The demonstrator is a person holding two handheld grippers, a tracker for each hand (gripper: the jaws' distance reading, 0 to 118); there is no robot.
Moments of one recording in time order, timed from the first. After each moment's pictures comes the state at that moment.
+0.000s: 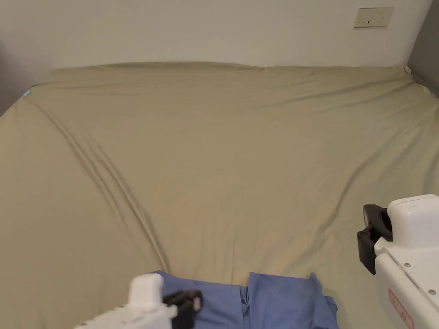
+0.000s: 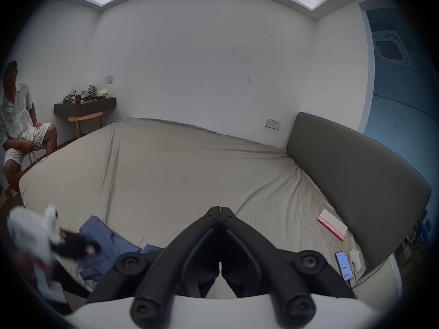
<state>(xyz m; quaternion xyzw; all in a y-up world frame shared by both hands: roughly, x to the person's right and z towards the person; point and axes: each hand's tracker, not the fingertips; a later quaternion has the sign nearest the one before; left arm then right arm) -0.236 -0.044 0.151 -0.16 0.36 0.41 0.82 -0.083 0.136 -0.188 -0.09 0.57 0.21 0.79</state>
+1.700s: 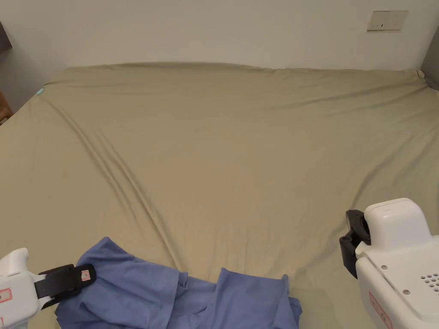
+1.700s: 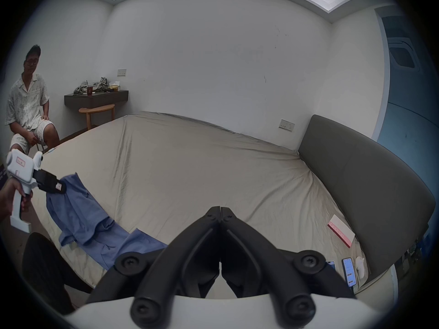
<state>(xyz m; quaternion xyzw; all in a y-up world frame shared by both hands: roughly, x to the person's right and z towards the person) -0.293 -0.001 0.317 -0.12 0.44 0.46 0.76 -0.105 0.129 -0.156 -0.08 0.60 0.23 0.76</state>
